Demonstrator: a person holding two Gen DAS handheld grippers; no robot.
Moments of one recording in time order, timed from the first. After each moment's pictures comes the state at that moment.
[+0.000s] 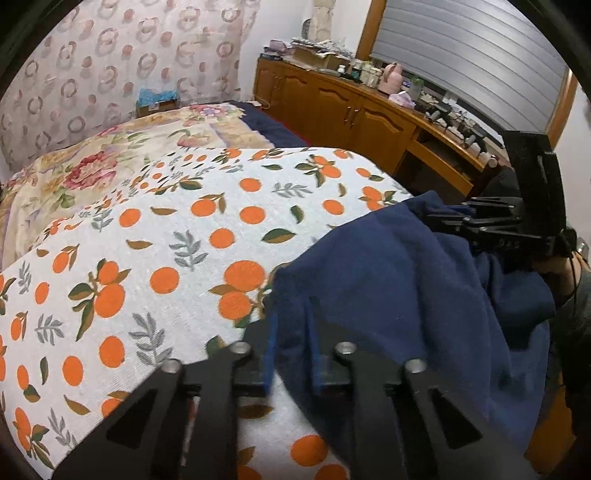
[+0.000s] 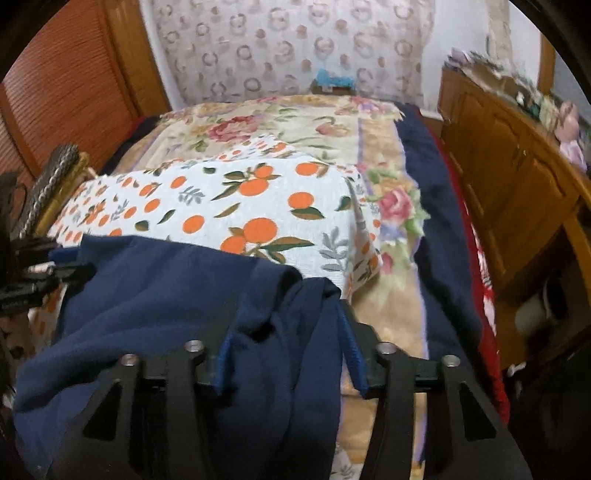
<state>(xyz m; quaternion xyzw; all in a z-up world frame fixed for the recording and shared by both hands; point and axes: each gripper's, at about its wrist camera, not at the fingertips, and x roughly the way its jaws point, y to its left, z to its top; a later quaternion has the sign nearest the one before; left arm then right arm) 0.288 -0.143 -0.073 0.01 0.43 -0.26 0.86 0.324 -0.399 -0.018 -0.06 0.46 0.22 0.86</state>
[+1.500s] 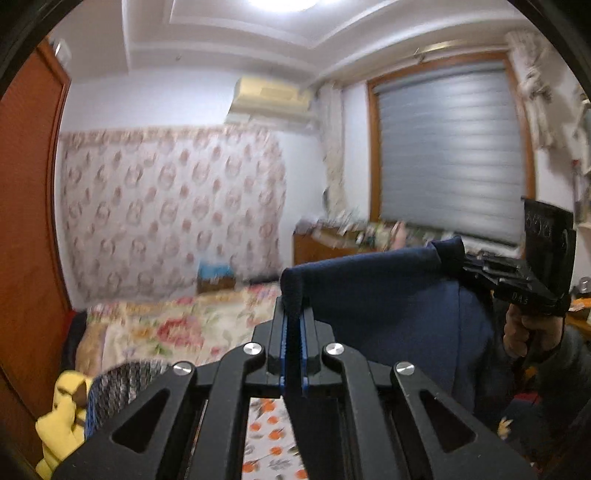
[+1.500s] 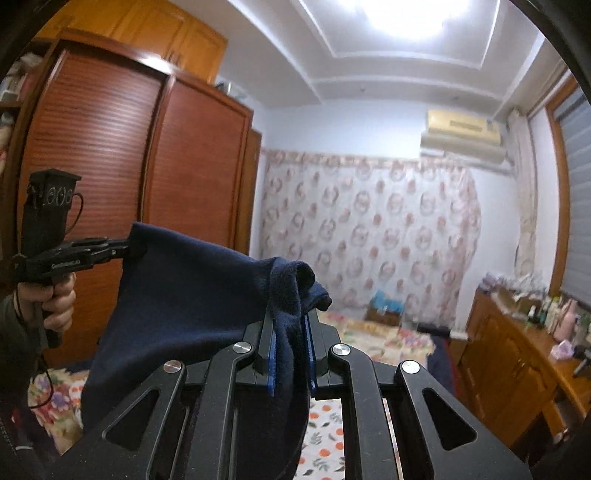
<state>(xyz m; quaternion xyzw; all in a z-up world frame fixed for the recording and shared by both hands) 0.111 0.014 0.175 0.02 0.14 -0.17 0.97 0.113 -0.308 0.256 -0.08 0.09 0.33 0.94</state>
